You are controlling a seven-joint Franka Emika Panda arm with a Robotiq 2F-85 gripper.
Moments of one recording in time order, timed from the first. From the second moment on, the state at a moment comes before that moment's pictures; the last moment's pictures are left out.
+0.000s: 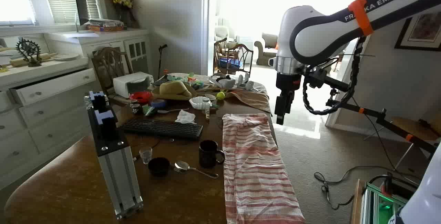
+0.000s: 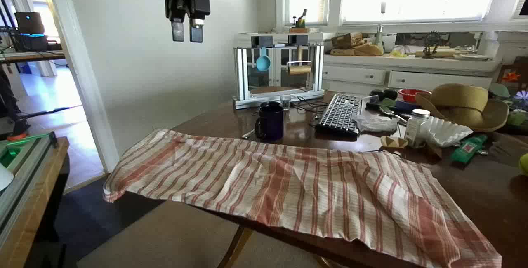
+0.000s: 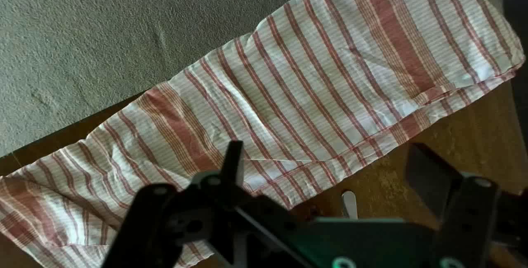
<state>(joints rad) -0.04 -0.35 -0.11 -2.52 -0.09 2.10 -0.23</state>
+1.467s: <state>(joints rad) 0.09 -0.16 -0.03 -2.61 0.01 2.57 -0.38</state>
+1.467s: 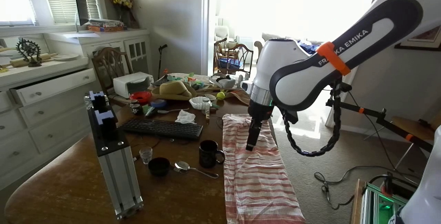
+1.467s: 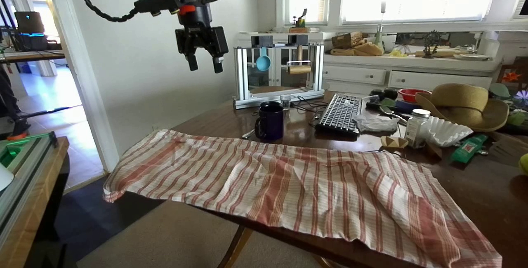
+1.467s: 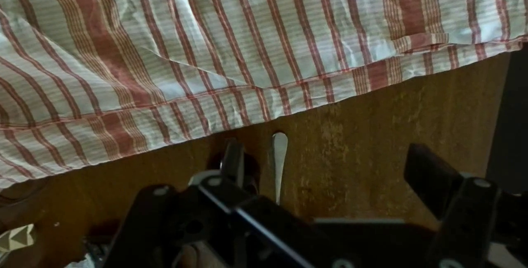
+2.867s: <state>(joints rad) 0.03 0.48 0.13 -2.27 -0.01 2.98 -0.37</state>
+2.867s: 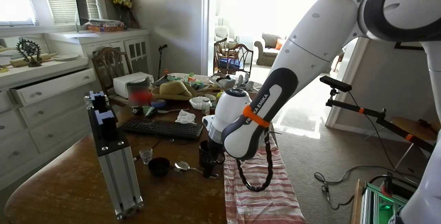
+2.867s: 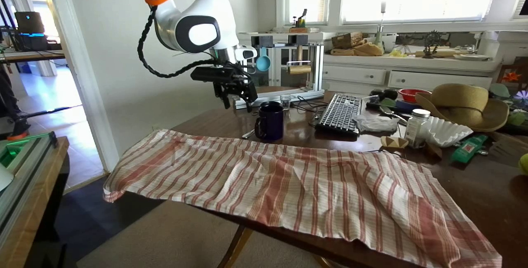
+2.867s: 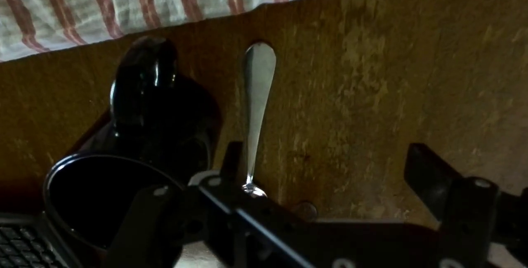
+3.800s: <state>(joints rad) 0.20 0.50 -0.03 -2.25 -0.16 3.00 -0.18</state>
